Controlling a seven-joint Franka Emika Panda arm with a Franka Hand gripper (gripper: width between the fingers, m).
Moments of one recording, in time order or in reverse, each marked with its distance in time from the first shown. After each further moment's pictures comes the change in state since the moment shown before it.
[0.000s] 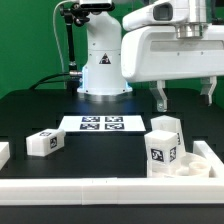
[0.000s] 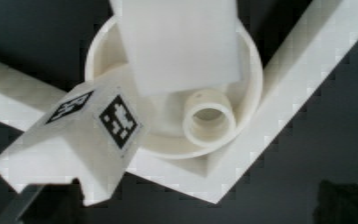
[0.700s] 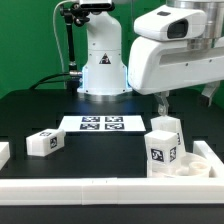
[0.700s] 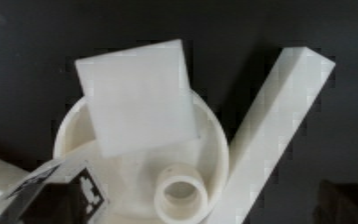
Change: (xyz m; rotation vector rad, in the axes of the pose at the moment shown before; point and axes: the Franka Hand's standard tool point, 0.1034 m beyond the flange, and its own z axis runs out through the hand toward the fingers) arm -0.010 -0.012 0.006 0.079 -0.328 0.033
